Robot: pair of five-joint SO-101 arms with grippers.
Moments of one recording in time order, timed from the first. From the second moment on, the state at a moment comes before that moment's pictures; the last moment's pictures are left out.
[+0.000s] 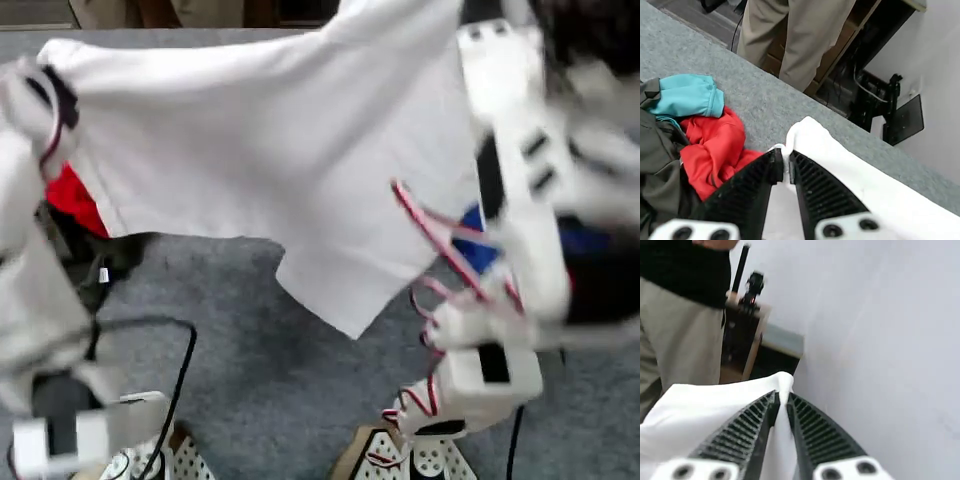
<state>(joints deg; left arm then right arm) -13.7 -15.0 -53.3 100.2 14.1 -4.4 4.4 -93.5 90.5 10.4</state>
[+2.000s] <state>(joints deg) -14.2 6.8 -18.5 86.5 4.7 -8.4 32.6 -72.0 91.9 19.7</state>
